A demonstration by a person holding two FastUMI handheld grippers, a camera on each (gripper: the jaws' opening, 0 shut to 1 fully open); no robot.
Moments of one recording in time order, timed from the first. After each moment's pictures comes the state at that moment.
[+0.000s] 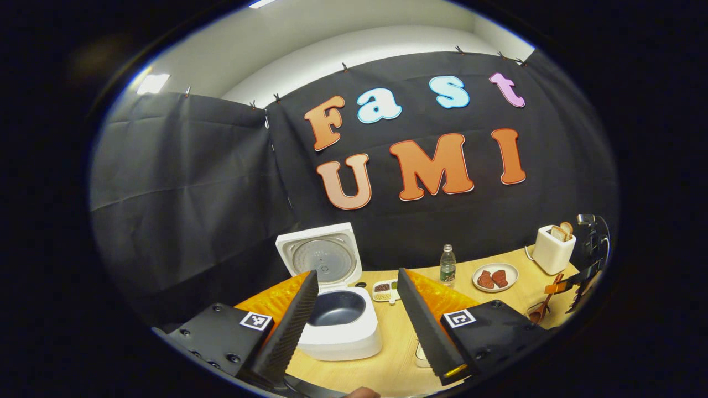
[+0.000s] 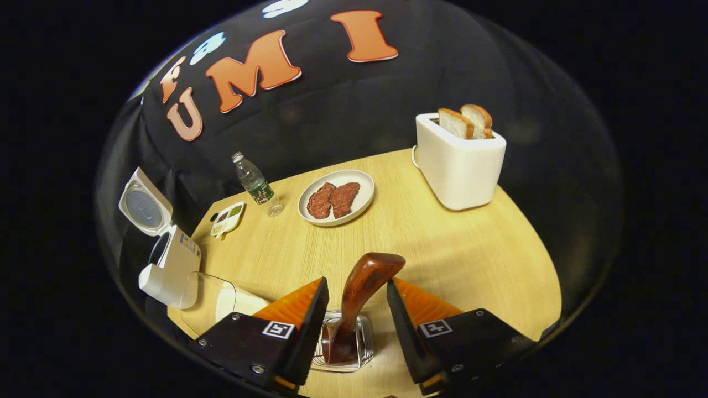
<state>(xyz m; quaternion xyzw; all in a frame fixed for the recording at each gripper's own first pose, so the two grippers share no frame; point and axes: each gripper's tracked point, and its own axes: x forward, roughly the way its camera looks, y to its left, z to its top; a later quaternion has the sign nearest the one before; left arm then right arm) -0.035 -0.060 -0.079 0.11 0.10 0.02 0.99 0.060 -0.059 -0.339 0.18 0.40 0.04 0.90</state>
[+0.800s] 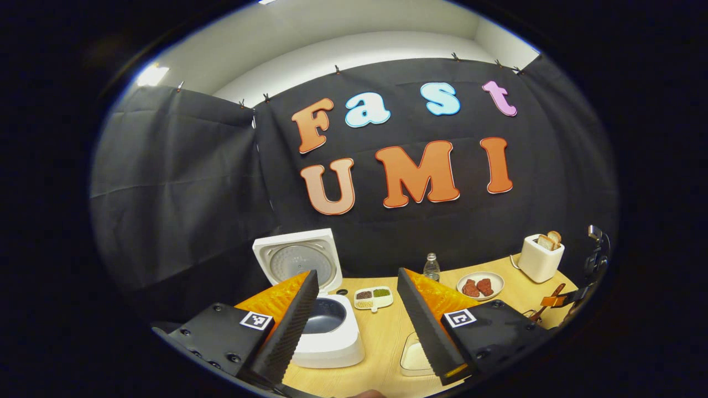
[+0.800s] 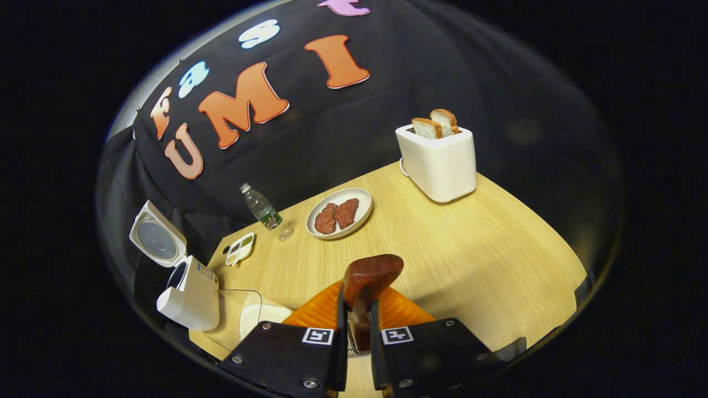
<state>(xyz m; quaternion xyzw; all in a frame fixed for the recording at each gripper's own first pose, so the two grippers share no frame) -0.001 -0.086 -0.083 0.08 0.08 -0.04 0.99 0.015 -0.055 -0.313 0.23 0.32 -0.02 0.92</state>
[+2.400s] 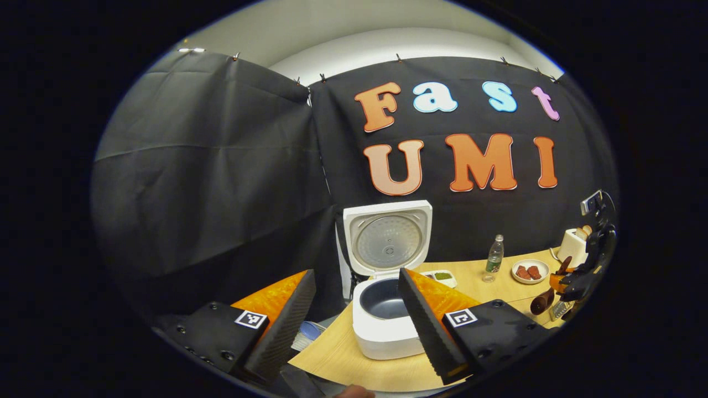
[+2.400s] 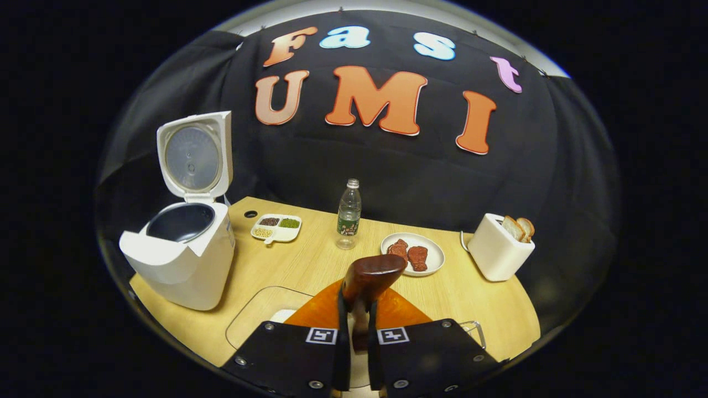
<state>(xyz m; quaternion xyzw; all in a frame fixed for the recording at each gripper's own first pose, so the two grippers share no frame) -0.012 0.152 -0.118 0.06 0.11 0.06 0.99 0.036 0.167 -0.237 -0.07 0.23 0.05 0.97</state>
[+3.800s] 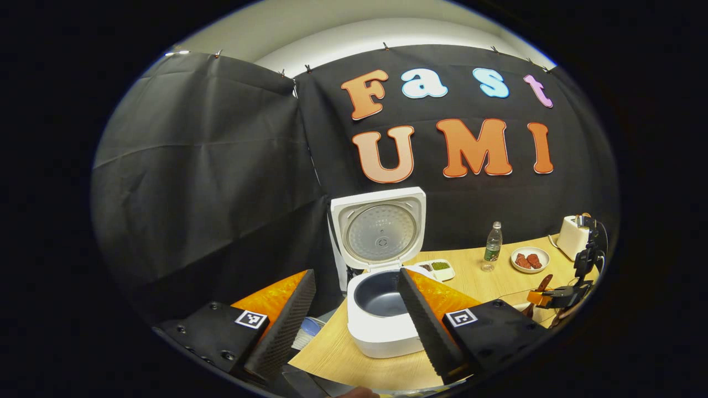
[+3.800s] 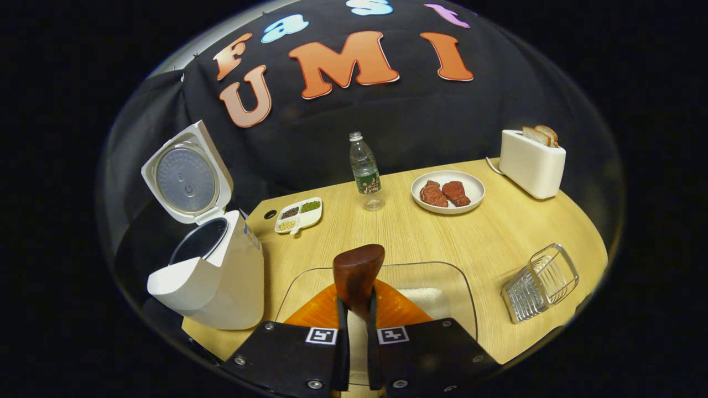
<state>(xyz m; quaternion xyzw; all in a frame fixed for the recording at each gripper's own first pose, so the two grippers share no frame) 0.011 0.133 -0.133 0.07 0.14 0.03 0.99 0.018 0.217 -0.294 0.17 0.32 0.07 0.93</state>
